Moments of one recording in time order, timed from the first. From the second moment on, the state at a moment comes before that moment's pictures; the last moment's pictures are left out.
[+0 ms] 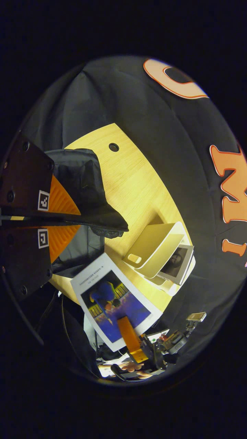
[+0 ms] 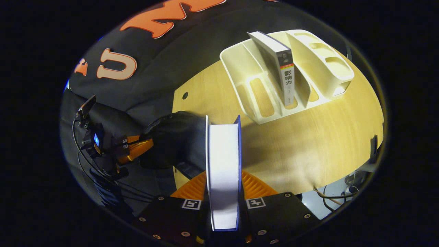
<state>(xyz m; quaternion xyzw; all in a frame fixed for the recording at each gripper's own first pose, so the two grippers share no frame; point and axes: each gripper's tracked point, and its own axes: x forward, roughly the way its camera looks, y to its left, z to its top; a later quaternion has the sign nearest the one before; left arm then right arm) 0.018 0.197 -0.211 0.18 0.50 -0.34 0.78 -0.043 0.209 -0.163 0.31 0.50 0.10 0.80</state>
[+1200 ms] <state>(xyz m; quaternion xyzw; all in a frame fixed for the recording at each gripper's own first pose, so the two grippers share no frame) 0.013 0.181 -0.205 0.10 0.48 -0.32 0.81 0.042 0.348 -0.230 0.51 0.40 0.17 0.74</state>
